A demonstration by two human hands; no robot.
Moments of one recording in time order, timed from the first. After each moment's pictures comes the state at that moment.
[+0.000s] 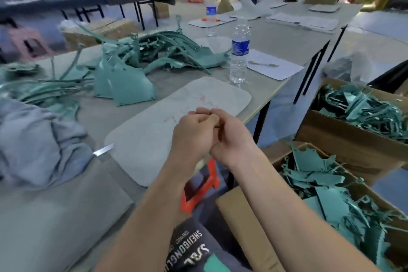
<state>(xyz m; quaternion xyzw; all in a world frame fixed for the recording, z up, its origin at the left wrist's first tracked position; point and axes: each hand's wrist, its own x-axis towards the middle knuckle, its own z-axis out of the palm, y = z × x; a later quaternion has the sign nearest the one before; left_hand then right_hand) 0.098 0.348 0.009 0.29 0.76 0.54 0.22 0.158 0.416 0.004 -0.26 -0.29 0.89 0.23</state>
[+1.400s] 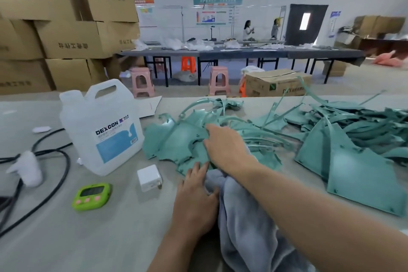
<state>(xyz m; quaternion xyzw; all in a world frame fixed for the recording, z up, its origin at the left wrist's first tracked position) -0.209 0.056 -0.059 0.07 0.92 0.37 -0.09 -0.284 0.167 0.030 0.09 -0.97 0.11 0.20</state>
